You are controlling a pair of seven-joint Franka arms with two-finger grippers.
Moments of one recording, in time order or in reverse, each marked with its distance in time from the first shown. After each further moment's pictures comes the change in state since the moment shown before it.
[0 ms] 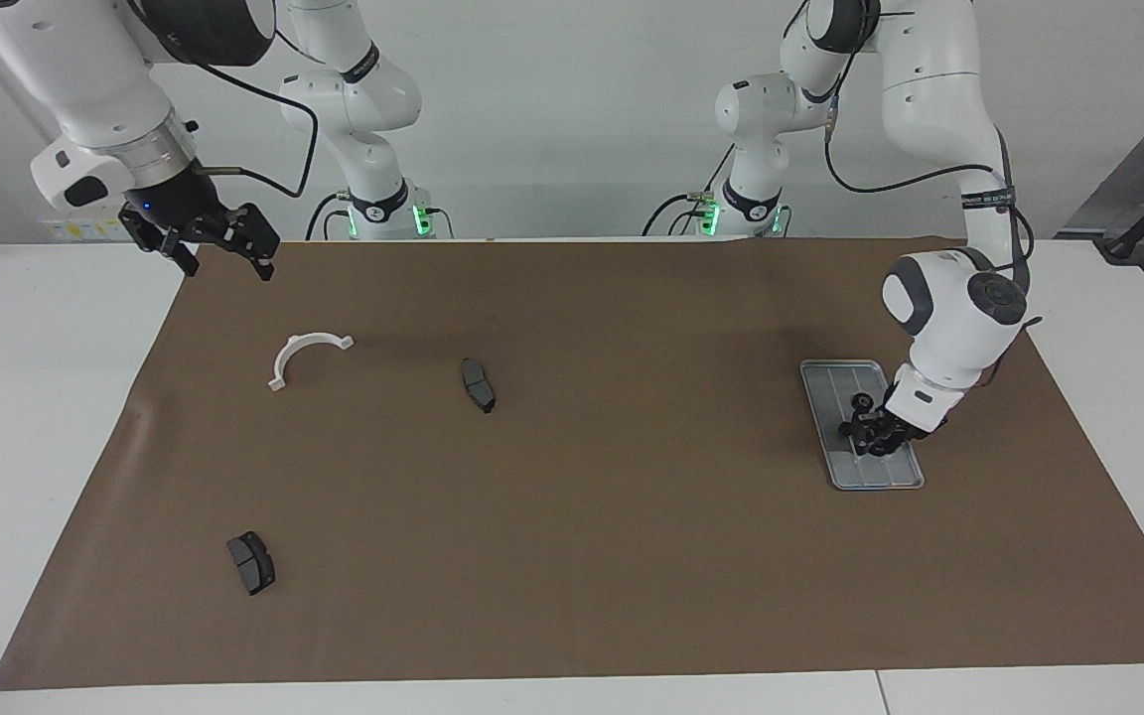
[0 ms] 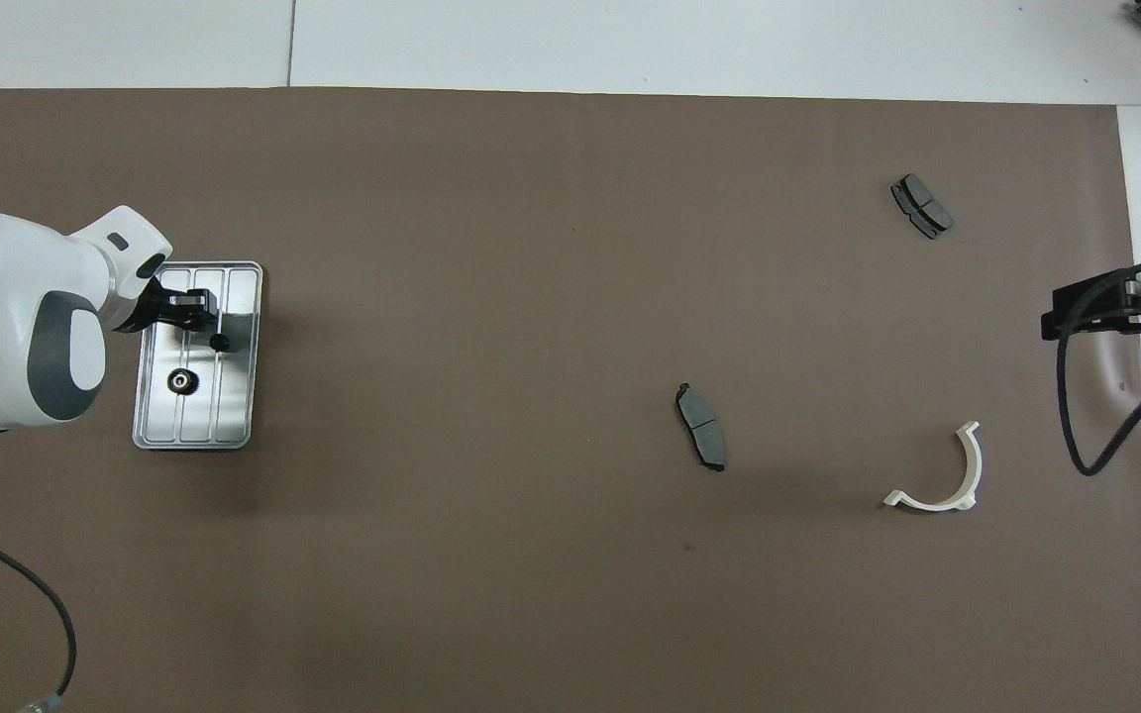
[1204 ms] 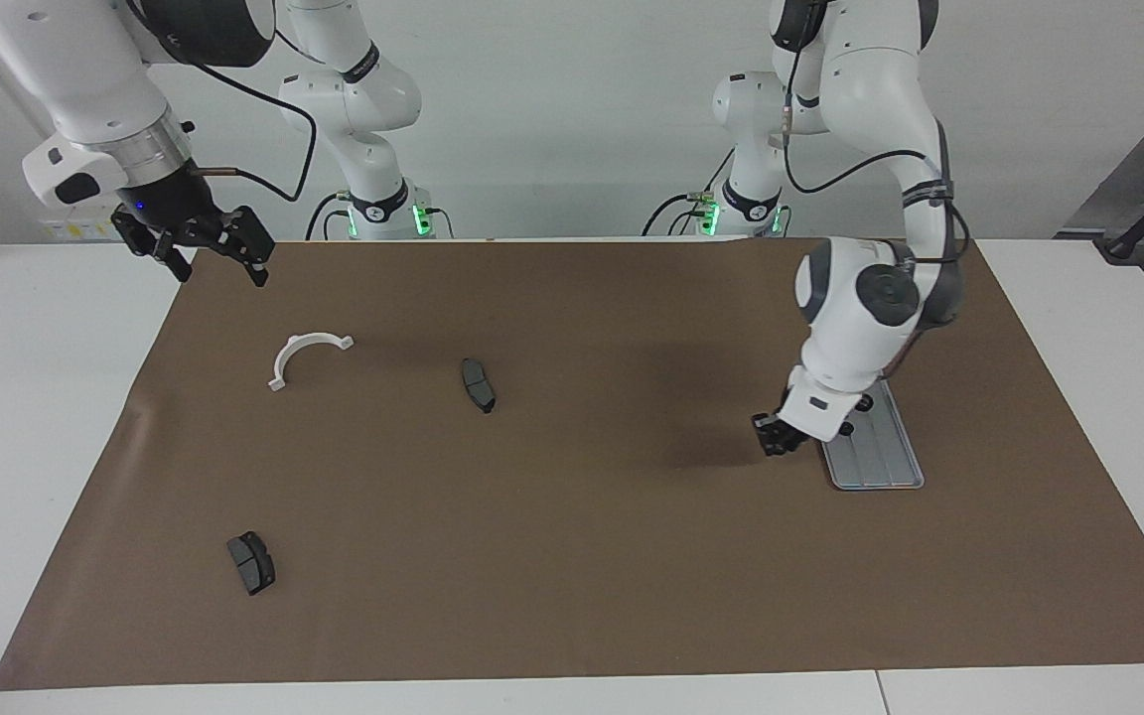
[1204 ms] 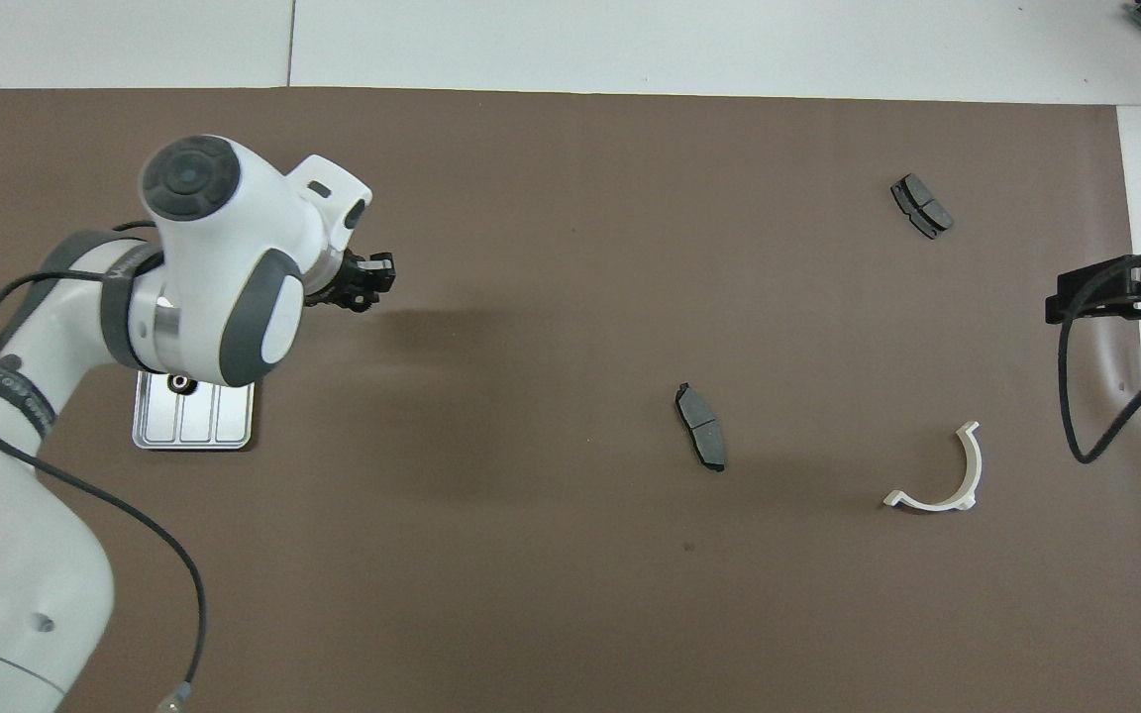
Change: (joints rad) left arm -0.383 0.037 -0.018 0.230 0.000 -0.258 -0.534; right arm -0.001 0.000 0.000 -0.001 -0.005 0.047 -0.002
